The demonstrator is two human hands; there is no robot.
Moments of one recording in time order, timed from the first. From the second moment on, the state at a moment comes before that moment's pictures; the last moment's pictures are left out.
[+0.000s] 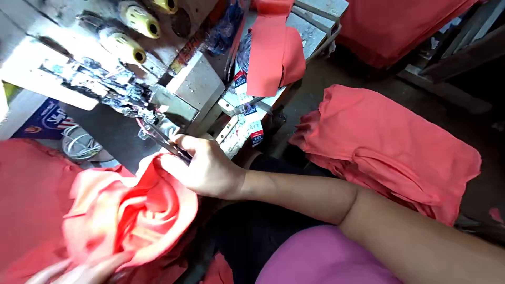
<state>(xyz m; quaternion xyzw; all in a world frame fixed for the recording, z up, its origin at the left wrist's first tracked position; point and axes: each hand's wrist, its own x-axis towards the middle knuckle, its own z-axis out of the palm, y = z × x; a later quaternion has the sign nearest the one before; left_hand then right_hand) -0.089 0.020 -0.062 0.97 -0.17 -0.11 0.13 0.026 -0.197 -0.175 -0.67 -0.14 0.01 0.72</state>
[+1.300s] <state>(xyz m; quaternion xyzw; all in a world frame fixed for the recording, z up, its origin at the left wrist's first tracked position) -0.055 0.023 -0.129 0.90 -0.27 0.34 0.04 0.036 -0.260 -0.194 -0.67 -0.55 -0.19 0.47</state>
